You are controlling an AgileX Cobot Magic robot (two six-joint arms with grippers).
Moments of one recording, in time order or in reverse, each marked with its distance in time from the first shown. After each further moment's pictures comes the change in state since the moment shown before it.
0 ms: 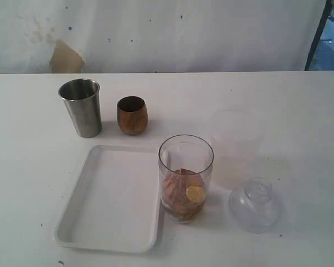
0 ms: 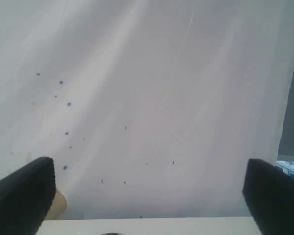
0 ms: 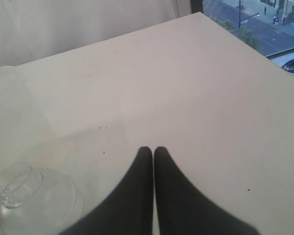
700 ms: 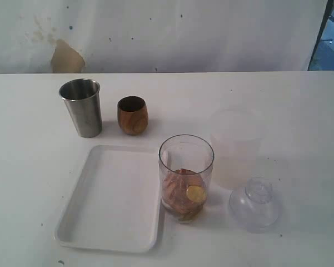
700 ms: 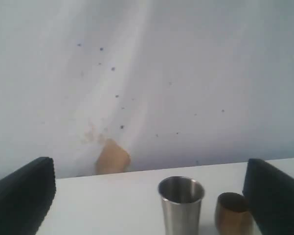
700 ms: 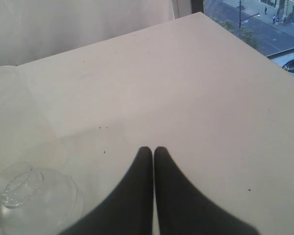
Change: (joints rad) left arm 0.125 -0.125 0.015 0.000 0.280 0.184; right arm 0.000 0.000 0.000 0.000 0.000 0.000
